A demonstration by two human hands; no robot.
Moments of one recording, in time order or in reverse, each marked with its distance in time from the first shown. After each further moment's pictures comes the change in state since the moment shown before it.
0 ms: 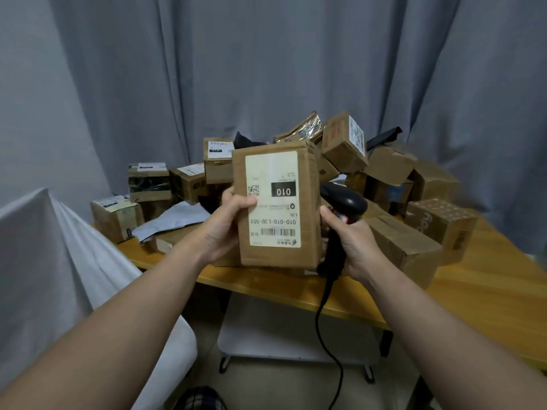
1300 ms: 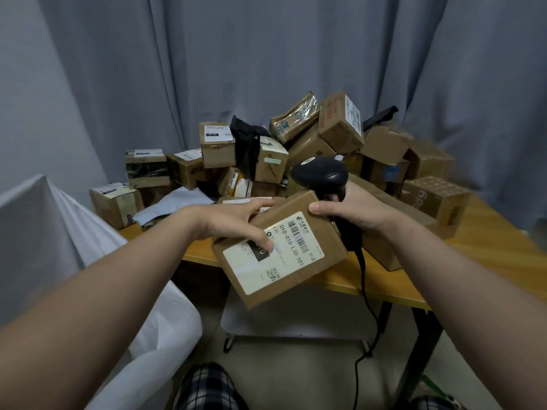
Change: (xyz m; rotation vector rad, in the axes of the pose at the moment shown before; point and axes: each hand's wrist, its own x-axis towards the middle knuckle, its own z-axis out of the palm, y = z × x) left_hand -0.014 0.022 0.004 0.987 -0.439 -0.310; right_hand 0.002 -0.038 -0.013 -0.722 -0.434 -0.163
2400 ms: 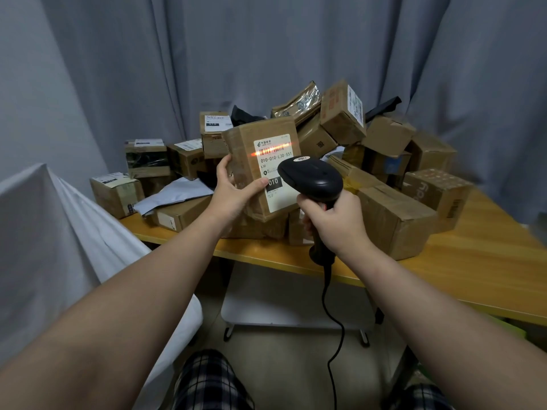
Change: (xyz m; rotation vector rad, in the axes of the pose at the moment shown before) left_hand 0.043 -0.025 0.021 -0.706 0.795 0.264; right_hand -0.023 0.008 0.068 -0.007 0.519 -0.162
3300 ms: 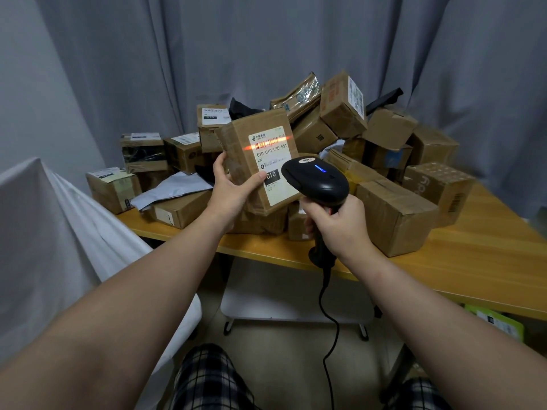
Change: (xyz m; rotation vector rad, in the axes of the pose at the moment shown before) left_hand 0.000 -0.007 0.005 -0.021 0.046 0.004; right_hand -0.007 0.013 0.000 0.061 0.031 -0.051
